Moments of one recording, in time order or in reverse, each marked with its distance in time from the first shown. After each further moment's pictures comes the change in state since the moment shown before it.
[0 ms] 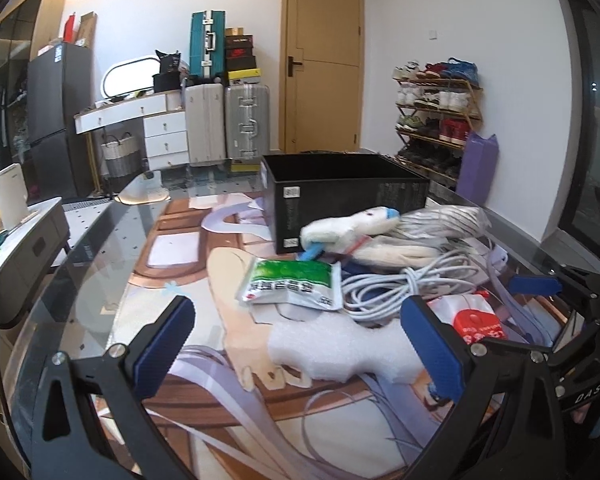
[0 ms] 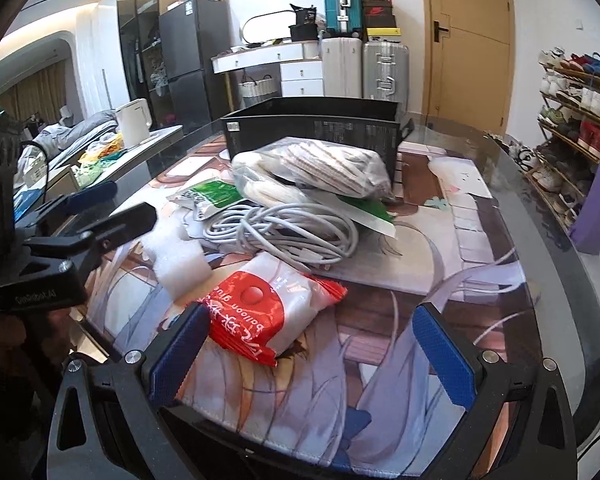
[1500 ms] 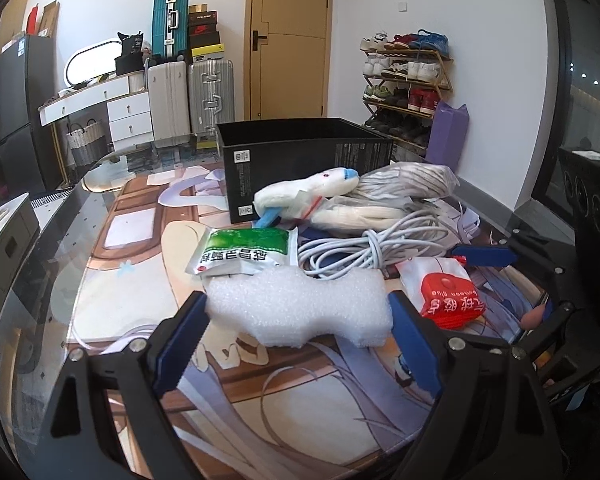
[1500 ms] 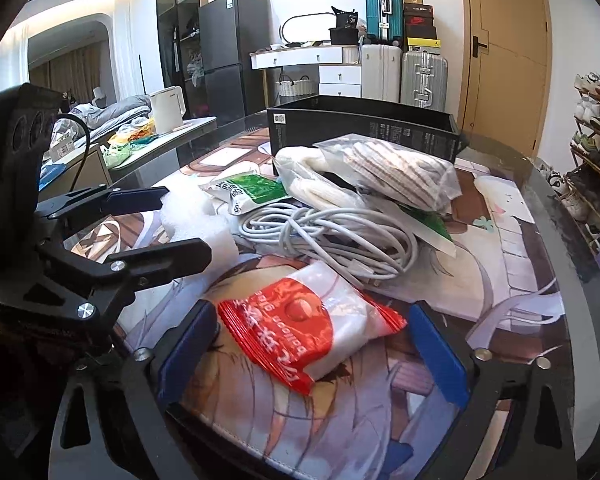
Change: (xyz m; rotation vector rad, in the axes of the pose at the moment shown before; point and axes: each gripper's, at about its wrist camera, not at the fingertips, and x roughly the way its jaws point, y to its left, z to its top) left arm 0.003 -0.012 -0.004 0.047 0.105 -0.107; right arm 0.015 0.017 -0.002 -0.095 -0.014 0.086
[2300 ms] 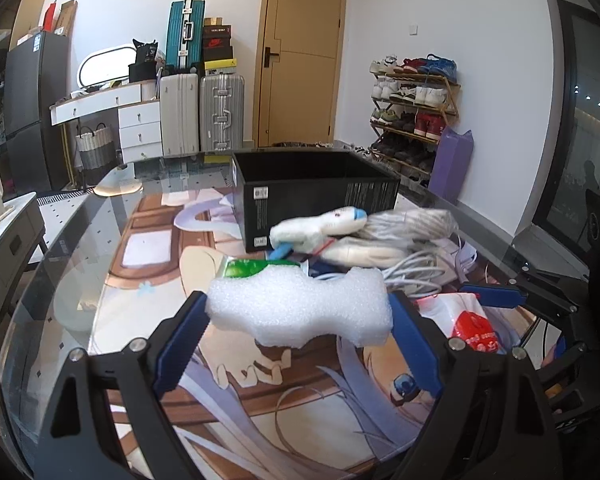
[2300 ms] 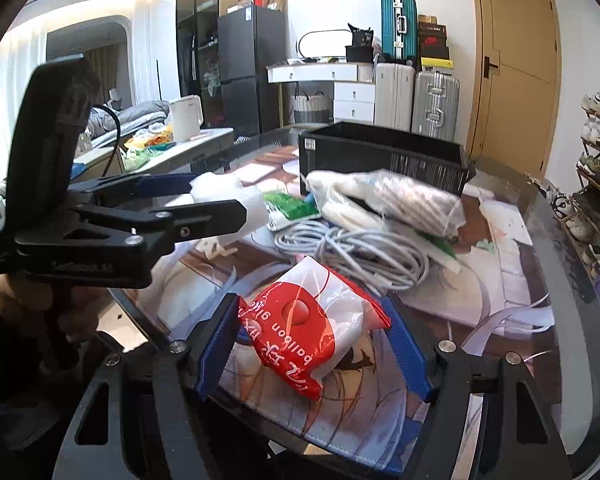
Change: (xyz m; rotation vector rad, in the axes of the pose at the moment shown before) left arm -0.016 0.009 0.015 -0.045 -0.075 0.007; right arm -0.035 0.016 -0.005 -0.045 -0.069 0.030
